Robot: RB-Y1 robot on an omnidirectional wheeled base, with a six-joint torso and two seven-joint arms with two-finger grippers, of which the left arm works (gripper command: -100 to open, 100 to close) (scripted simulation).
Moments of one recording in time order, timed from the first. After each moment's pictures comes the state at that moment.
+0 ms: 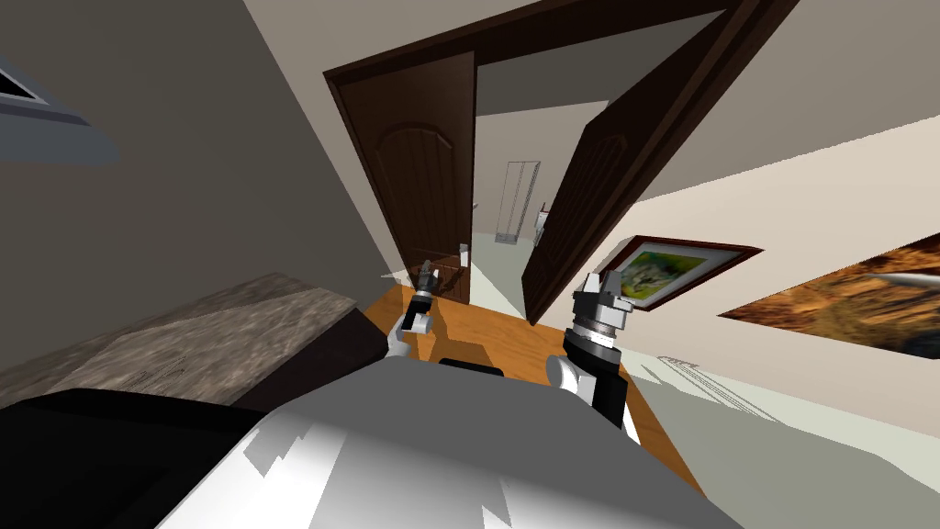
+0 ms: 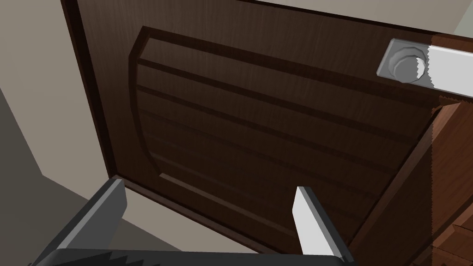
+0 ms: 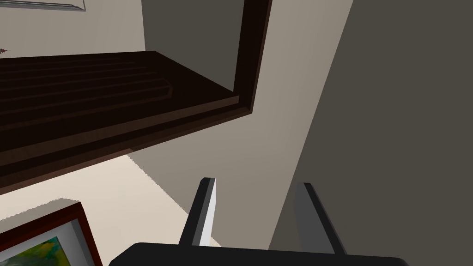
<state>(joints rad) 0.08 0.07 0.00 -1.59 0.08 -0.48 0.10</state>
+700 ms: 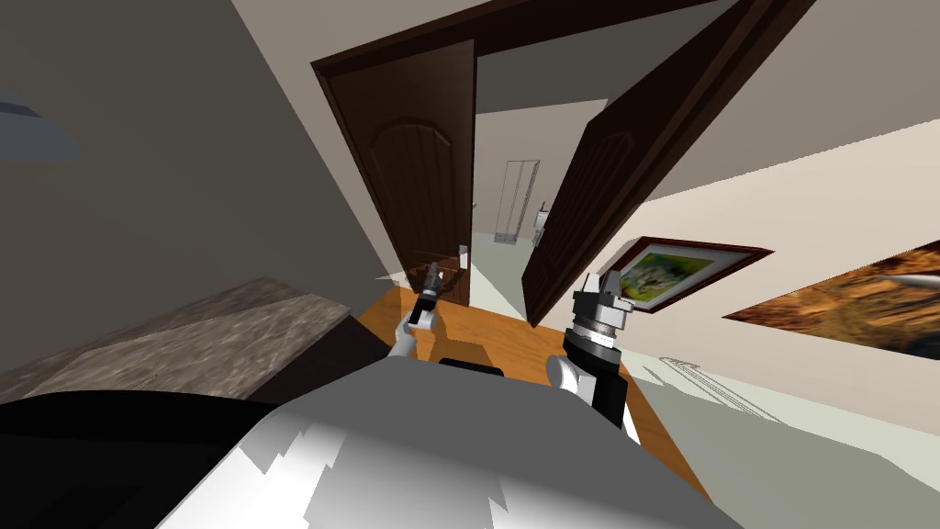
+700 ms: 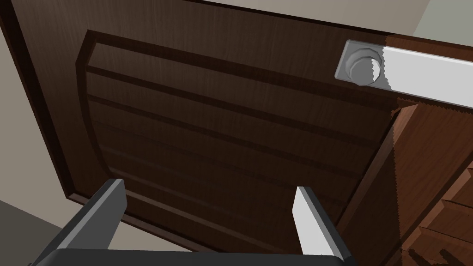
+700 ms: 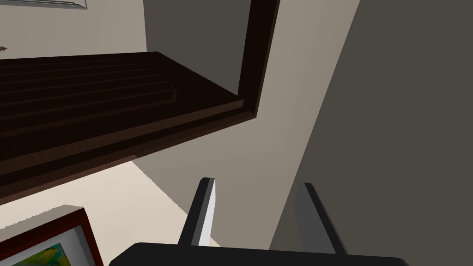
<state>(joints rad) -0.03 0.07 -0.01 -1.41 0.09 -0.48 0.08</state>
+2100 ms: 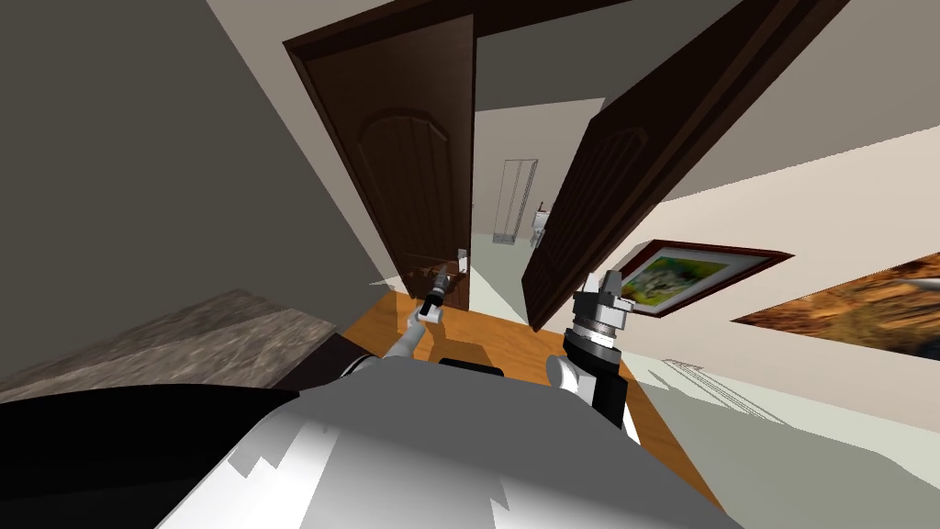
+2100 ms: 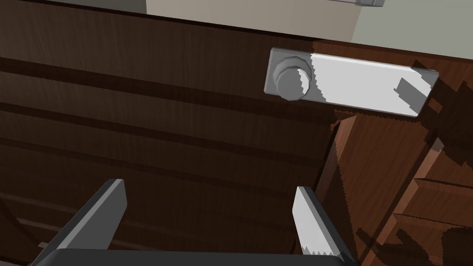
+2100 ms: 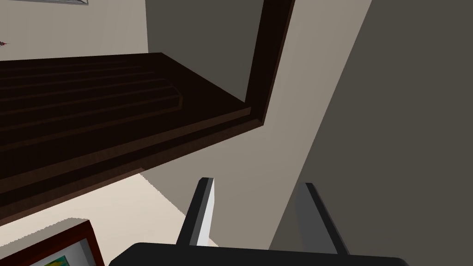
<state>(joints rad) -0.25 0.09 -0.02 -1.04 0.11 -0.47 0.05</state>
